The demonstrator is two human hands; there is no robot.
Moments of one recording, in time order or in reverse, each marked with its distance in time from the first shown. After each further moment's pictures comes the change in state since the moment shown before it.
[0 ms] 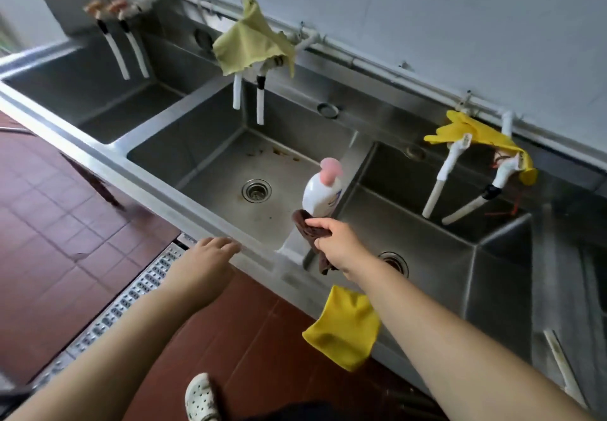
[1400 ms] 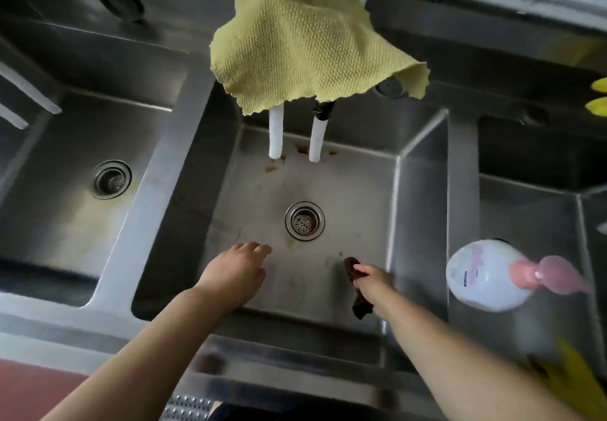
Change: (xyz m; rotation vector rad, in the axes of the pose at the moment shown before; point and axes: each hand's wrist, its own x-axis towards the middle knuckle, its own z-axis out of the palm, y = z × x) left_hand 0.364 -0.243 -0.023 0.046 -0.461 0.303; right_hand 0.302 0.004 0.184 0.260 0.249 0.897
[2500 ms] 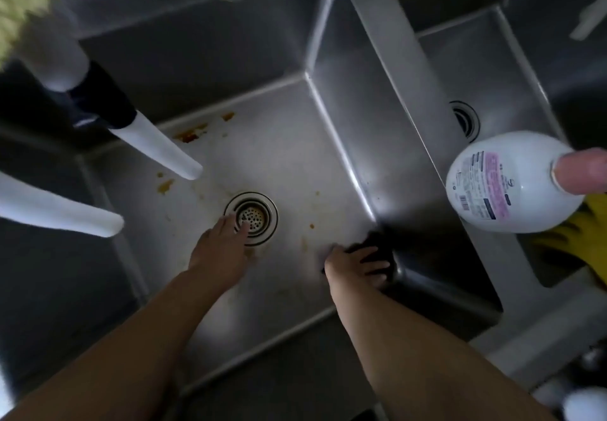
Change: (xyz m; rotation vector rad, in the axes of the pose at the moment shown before) left_hand 0.207 -0.008 0.060 0.538 -0.343 0.304; right_hand 0.102 0.019 0.091 0.312 0.359 0.713
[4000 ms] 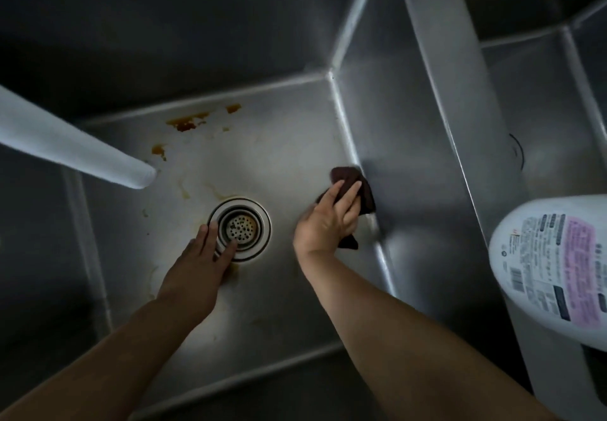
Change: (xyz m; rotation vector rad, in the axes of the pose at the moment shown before) left_hand 0.021 0.006 0.031 0.095 0.009 -0.070; right_hand 0.037 -0.094 0.032 -0.078 0.381 -0.847
